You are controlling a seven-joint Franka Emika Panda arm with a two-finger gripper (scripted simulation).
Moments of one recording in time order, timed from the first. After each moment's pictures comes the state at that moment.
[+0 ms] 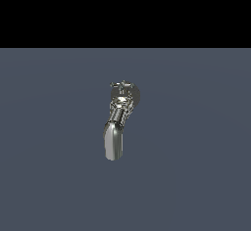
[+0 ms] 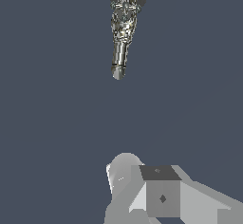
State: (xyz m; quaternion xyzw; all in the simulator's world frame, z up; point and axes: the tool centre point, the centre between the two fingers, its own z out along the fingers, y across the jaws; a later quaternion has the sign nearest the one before) arm -0.263 0.003 0.474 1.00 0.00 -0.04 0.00
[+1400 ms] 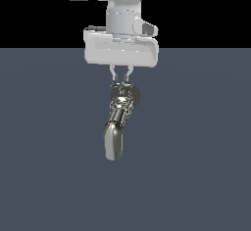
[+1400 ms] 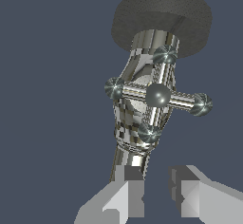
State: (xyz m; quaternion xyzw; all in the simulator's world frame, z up) arm -0.020 0.014 0.206 1.00 0.04 -0.01 -0.03
